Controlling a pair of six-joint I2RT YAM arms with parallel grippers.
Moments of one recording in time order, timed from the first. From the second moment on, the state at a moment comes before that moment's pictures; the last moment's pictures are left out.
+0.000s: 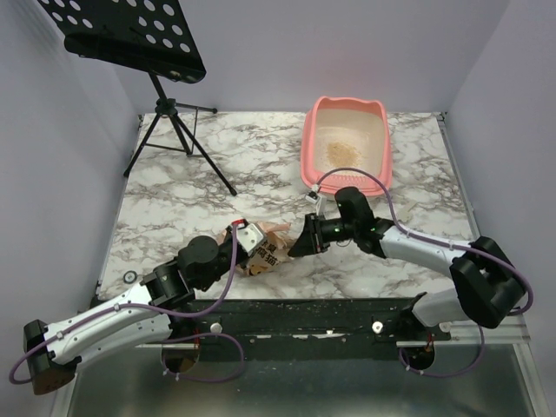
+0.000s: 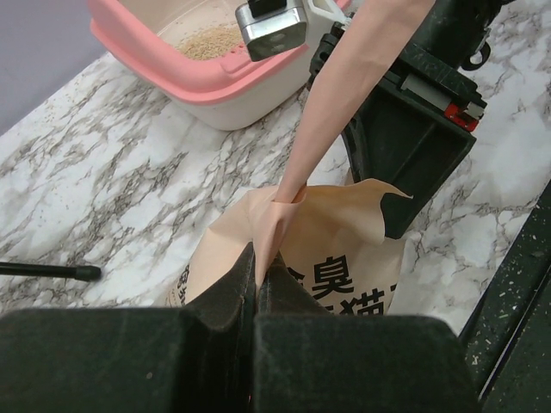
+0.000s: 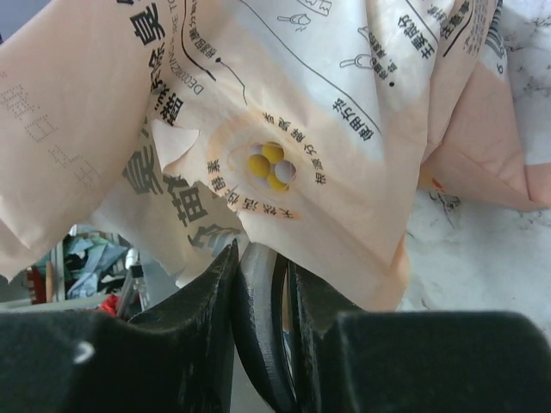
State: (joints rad) left arm -1.03 0.58 0.48 -0.07 -0.17 0.15; right arm 0.69 1.41 0.71 0.08 -0.78 0.58
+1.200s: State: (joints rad) left arm -1.03 0.53 0.48 -0.11 -0.17 0.18; right arm 0.63 1.18 0.15 1.10 -0.80 1.23
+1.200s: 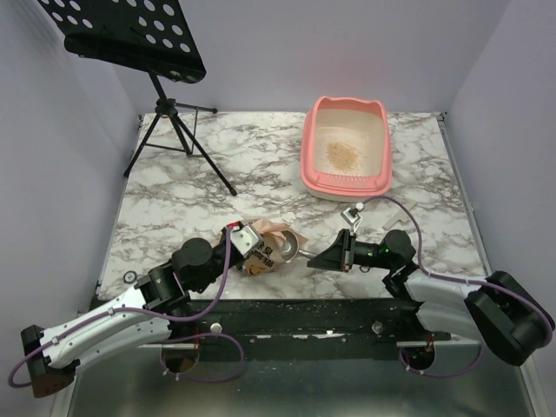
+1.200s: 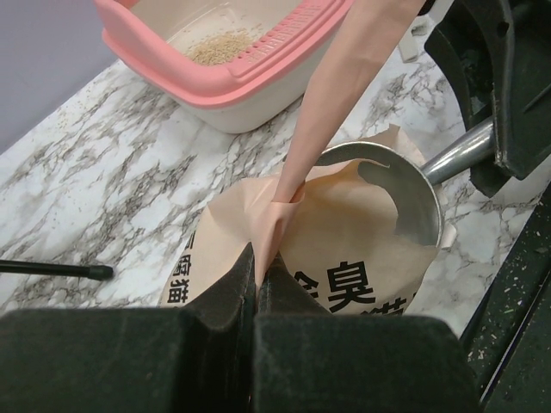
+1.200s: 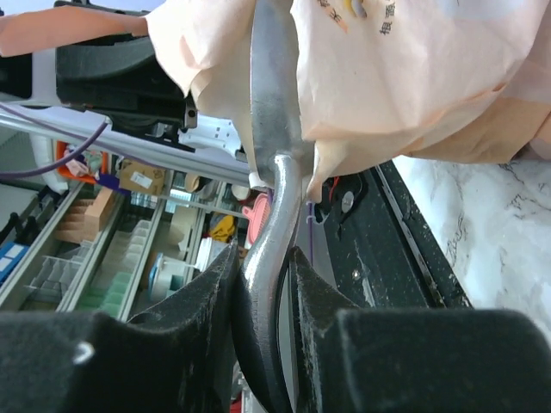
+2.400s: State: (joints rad) left arm -1.03 0.49 0.48 -0.11 -0.21 0.19; right arm 0.60 0.50 0.25 0.17 -0.64 1.26
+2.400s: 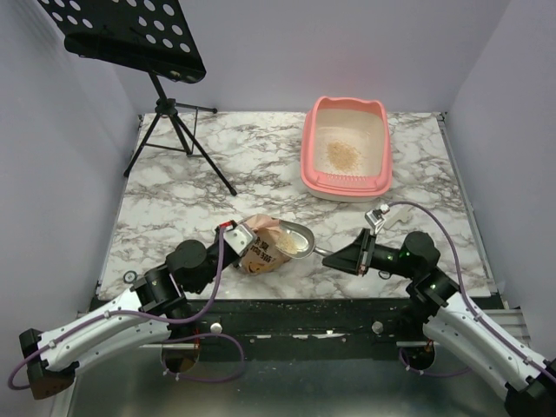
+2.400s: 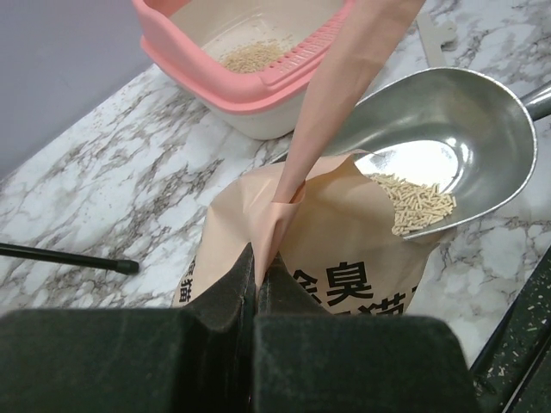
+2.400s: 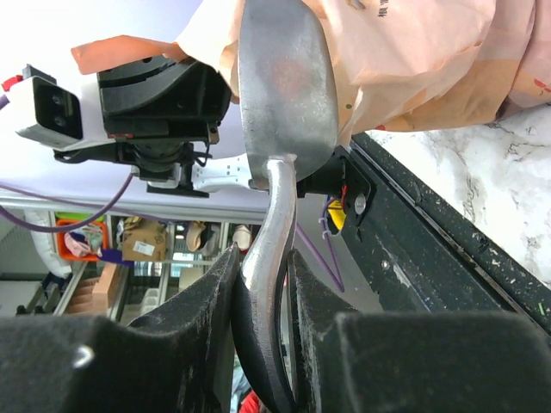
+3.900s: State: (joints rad) left arm -1.03 0.33 0.47 -0.16 -0.46 0.20; right arm 0.44 0.88 0.73 0.04 0.11 1.16
